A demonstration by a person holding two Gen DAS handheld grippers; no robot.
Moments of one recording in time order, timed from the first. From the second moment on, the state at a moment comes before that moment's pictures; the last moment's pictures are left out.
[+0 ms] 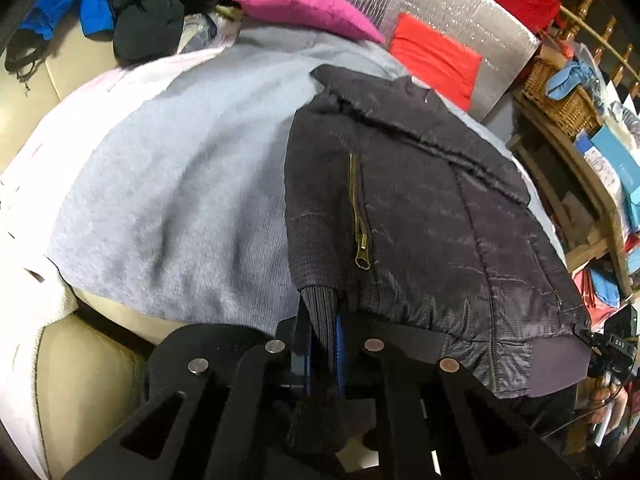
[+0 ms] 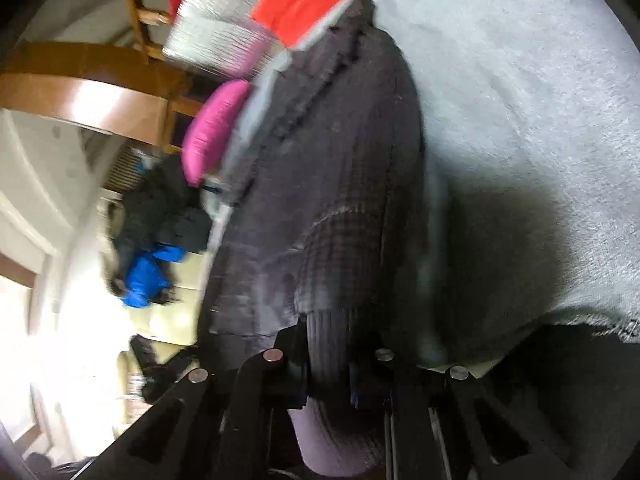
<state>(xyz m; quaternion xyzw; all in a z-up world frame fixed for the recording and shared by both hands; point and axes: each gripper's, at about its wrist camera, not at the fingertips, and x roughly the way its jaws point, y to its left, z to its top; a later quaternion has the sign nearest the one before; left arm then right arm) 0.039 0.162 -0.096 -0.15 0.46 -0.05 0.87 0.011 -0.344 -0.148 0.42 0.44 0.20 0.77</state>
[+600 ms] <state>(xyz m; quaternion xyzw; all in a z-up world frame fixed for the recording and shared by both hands) 0.031 0.167 -0.089 -0.18 0.45 -0.07 0.87 0.001 -0.351 -0.149 0.42 0.43 0.20 0.77</state>
